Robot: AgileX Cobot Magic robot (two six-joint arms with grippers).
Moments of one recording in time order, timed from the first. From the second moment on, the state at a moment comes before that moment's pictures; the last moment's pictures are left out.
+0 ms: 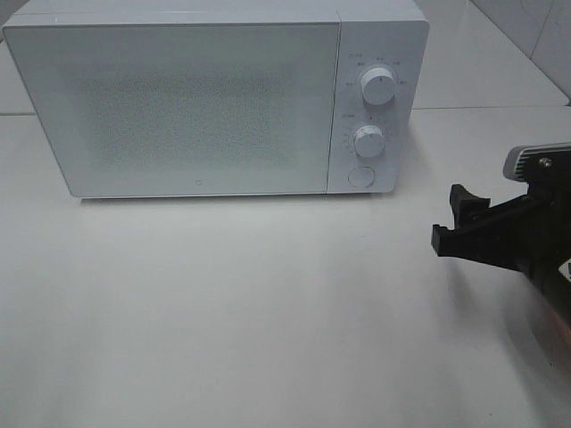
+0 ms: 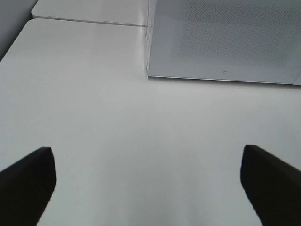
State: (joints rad) left arm 0.09 -0.01 -0.52 -0.18 1.07 0.09; right arm 0.68 1.60 -0.19 0.72 -1.20 -0.26
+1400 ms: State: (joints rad) left arm 0.09 -0.01 -0.52 -0.18 1.07 0.09; right arm 0.87 1.74 -0.31 0.88 -1.21 0.56
